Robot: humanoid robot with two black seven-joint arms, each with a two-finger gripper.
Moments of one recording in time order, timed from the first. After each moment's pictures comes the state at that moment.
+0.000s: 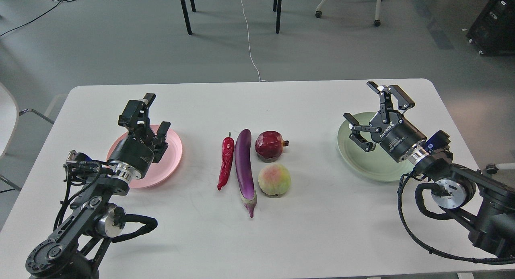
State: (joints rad) left arm -0.11 0.17 -1.25 -1.33 0.93 -0.03 -0.26; right arm 0.59 -0.52 0.44 0.99 -0.07 0.44 0.49
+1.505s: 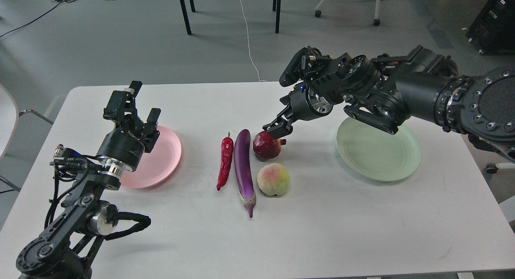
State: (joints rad) left arm -0.11 0.21 -1.25 -1.34 0.90 -0.04 -0.35; right arm 1.52 0.00 -0.71 0.66 -1.28 0.17 0.49
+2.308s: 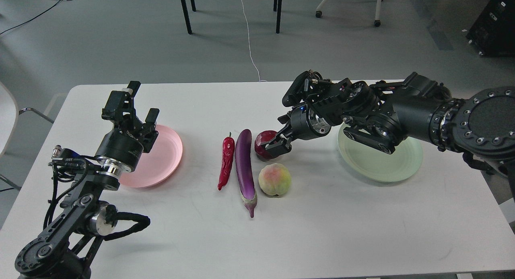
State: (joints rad) left arm -0.11 0.21 -1.26 -1.35 0.90 -0.04 -0.35; right arm 1.41 0.00 -0.70 0.66 -1.26 0.08 0.49
